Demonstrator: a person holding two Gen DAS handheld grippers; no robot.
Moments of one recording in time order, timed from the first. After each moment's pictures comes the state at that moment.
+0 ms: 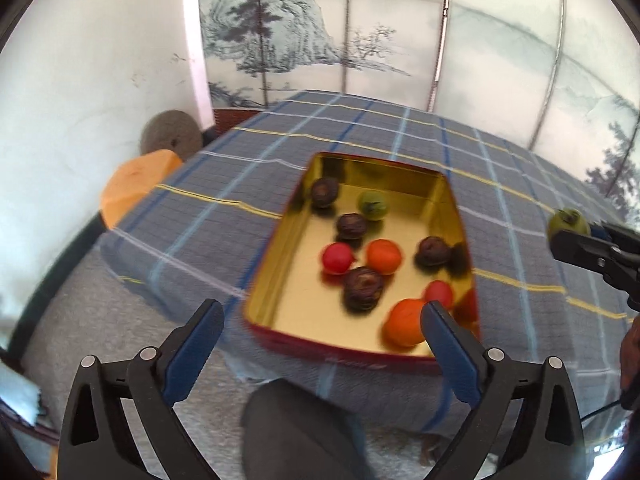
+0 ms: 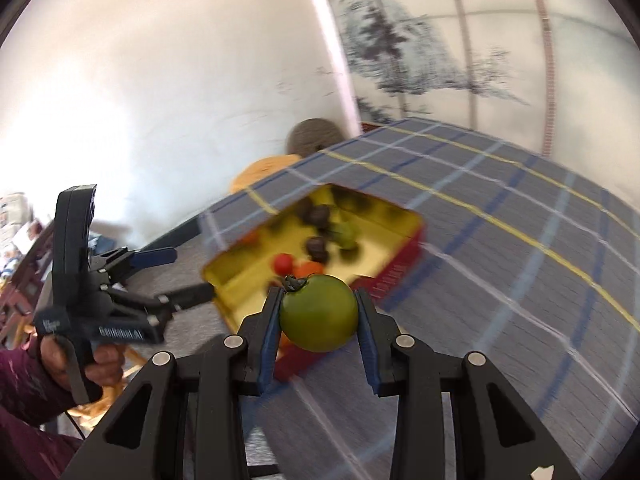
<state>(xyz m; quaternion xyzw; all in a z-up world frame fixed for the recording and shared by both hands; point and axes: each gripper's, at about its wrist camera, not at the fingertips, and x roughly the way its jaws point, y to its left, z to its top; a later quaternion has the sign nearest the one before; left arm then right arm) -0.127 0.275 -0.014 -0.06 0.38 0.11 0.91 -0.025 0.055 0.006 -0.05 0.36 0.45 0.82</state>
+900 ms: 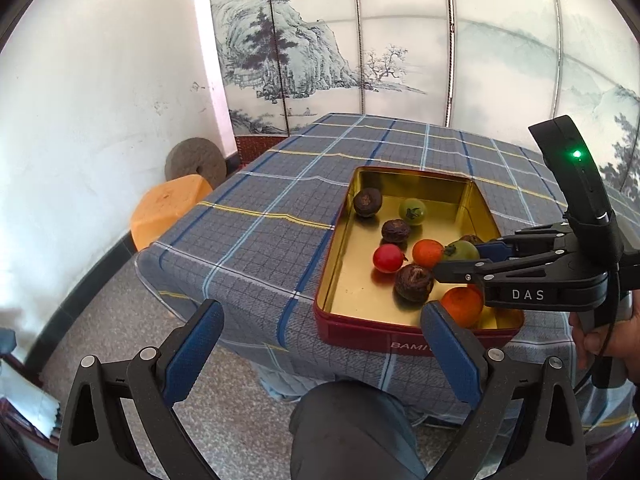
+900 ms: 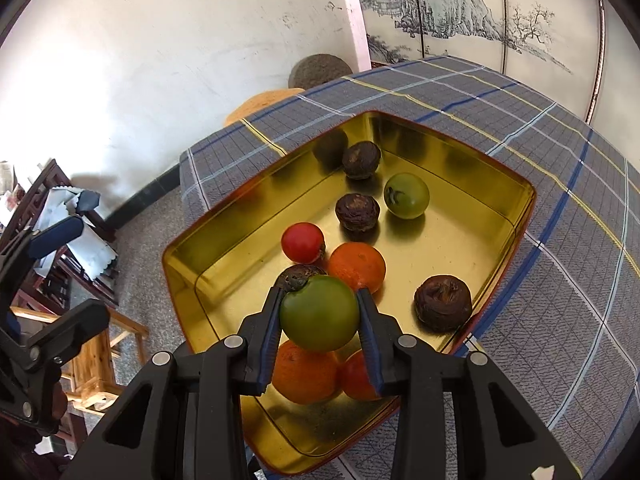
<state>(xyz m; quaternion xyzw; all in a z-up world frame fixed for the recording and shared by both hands) -0.162 0.296 -0.018 -0.02 0.34 0.15 0.93 -0.002 0.160 -0.066 -0.12 0.44 0.42 0.78</state>
